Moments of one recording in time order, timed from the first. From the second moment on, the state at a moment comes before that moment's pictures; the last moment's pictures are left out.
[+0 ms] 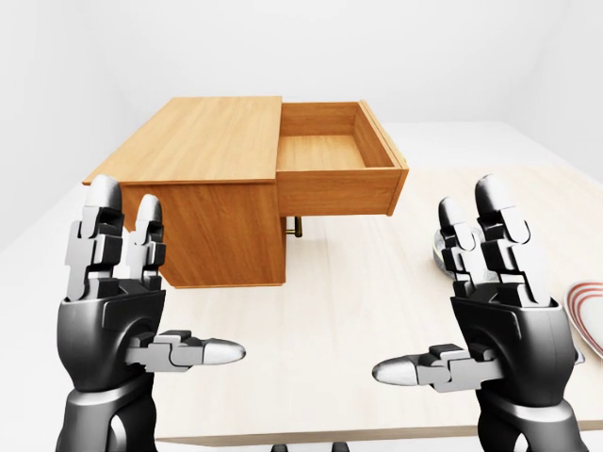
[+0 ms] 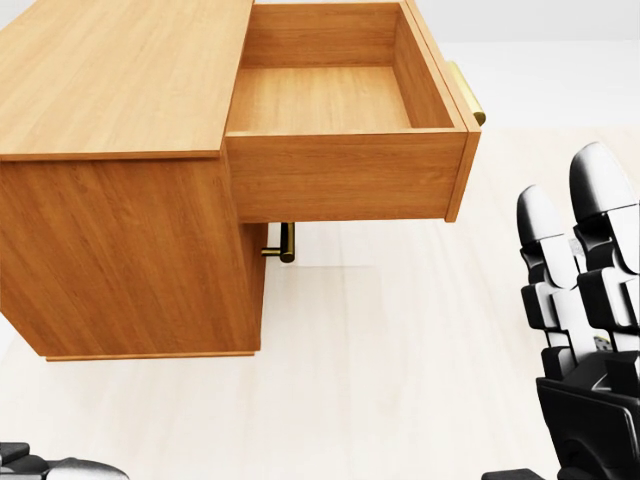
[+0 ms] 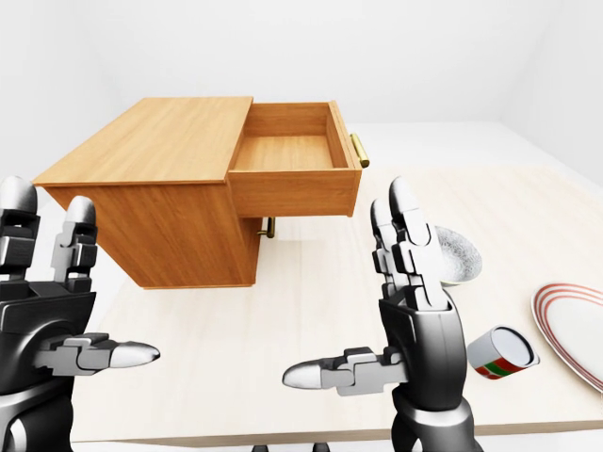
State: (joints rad) left arm 0.24 -0.03 0.26 -0.88 -0.28 0.09 -0.25; right arm 0.38 -0.03 0.09 -1.03 -0.01 0.09 0.09
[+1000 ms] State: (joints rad) left arm 0.23 -0.03 0.26 -0.87 -0.28 0.09 -0.24; right arm 0.04 -0.99 -1.32 -1.00 1.79 0.09 -0.50
